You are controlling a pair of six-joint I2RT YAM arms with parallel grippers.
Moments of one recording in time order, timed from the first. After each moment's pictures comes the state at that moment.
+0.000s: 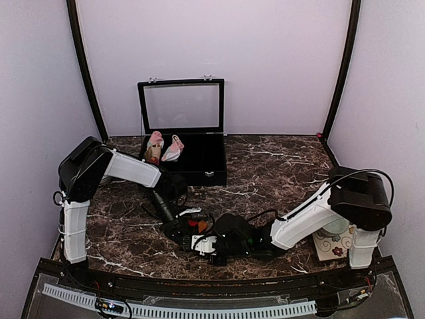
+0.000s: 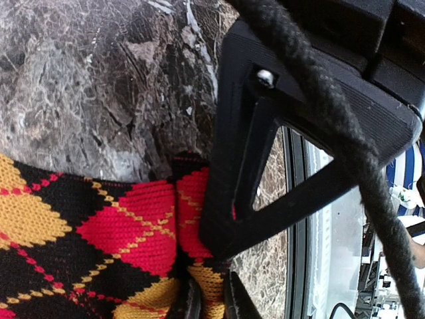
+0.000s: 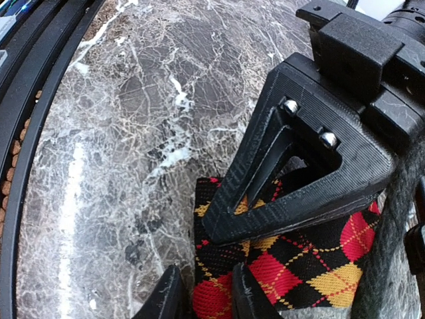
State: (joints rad) left arm -0.70 2.10 1.26 -0.98 0.90 0.79; right arm 1.29 1.93 0.85 0.45 -0.03 -0.41
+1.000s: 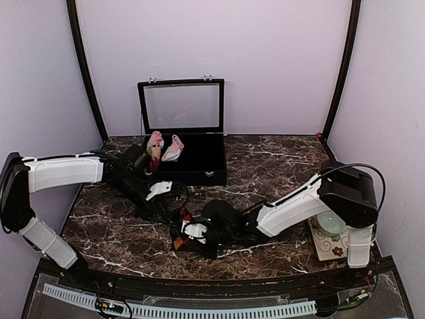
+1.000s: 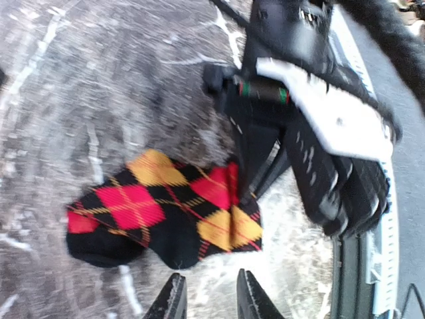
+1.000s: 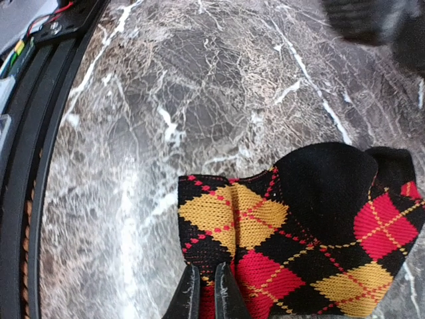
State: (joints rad) left arm -0.58 1.51 0.99 -0.75 0.66 0.79; right arm 1.22 2.01 1.04 0.25 -0.23 -0.21
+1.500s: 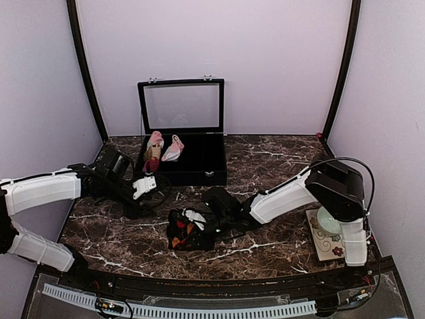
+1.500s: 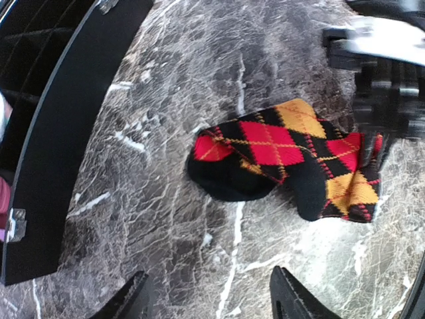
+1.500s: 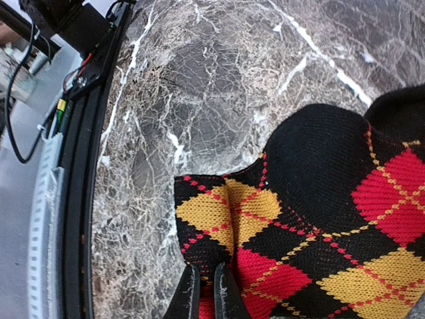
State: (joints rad) left arm -0.53 1.25 0.77 -0.51 0.28 0.65; right arm 1.12 2.11 1.17 0.16 -0.56 0.07
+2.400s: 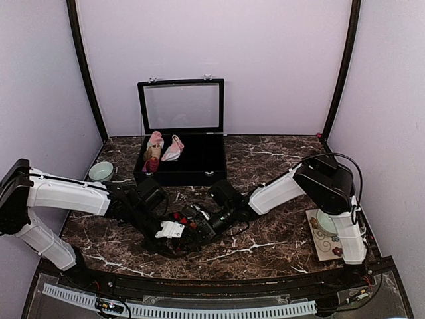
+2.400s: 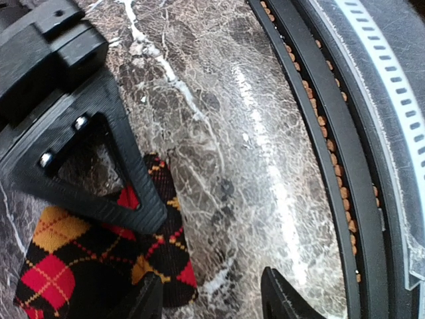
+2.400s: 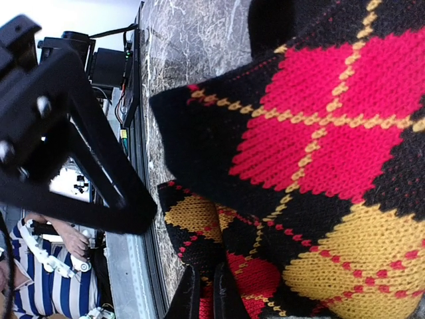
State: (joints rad) left arm -0.88 1.45 0.73 -0.46 0.47 0.84; right arm 0.99 2.22 1.24 0.11 -0.95 0.51
